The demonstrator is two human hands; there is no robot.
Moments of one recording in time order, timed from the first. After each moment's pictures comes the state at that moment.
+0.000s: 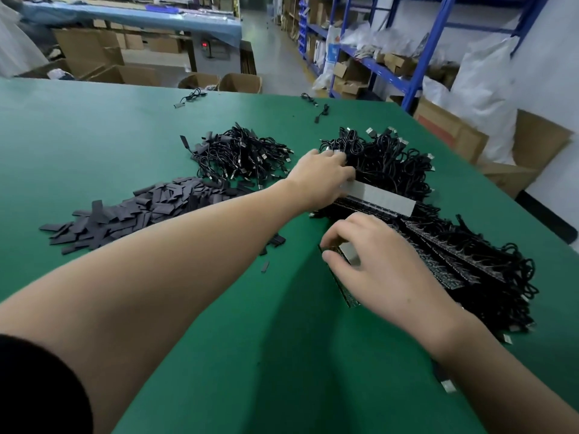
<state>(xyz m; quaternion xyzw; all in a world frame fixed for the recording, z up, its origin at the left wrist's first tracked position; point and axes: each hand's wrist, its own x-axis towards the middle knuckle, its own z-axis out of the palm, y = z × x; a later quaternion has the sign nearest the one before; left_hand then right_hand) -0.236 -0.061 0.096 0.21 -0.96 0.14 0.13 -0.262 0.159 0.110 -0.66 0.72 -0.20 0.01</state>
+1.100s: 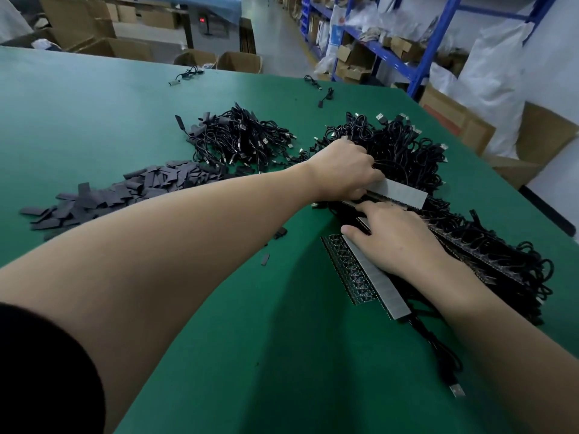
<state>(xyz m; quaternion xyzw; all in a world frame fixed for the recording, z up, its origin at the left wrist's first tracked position) -0.252 -0.056 0.103 0.07 -0.96 0.25 0.10 -0.308 0.103 0.090 -0.57 0.82 0.02 0.01</state>
